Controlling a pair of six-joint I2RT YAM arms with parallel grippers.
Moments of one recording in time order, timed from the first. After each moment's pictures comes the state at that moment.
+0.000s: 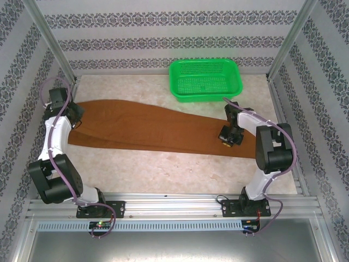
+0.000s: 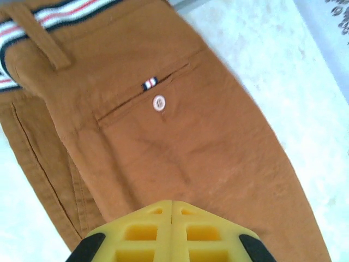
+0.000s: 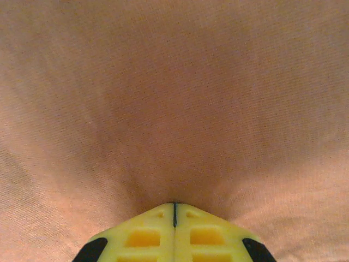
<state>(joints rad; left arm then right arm) 0.38 1.44 1.18 -0.63 -0.03 -0.68 0.09 1.77 1.07 -0.84 -0.04 0.66</state>
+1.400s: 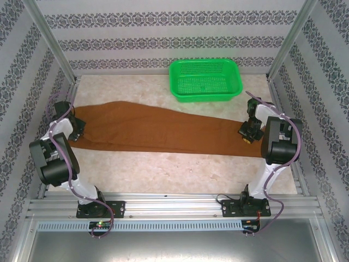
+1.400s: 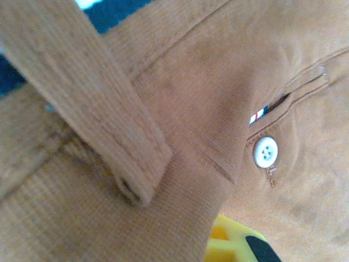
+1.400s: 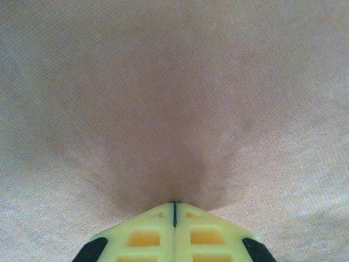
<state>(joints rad) 0.46 1.62 1.02 -0.49 -0.04 -0.72 -0.16 1.88 1.22 -0.94 0.09 0.60</state>
